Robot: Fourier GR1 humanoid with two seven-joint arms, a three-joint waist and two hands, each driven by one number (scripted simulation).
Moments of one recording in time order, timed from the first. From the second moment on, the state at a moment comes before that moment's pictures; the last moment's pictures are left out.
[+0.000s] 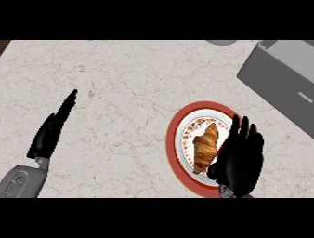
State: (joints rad) left arm -0.18 0.35 -0.16 -1.29 -0.08 0.10 -0.04; right arm -0.05 0.00 0.45 -1.67 1.52 0.02 1.08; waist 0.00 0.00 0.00
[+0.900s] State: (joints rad) left arm -0.15 0.32 -0.11 -1.32 -0.12 0.06 -0.03; right arm -0.10 -0.02 0.46 -1.61 1.86 0.00 1.06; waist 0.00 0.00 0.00
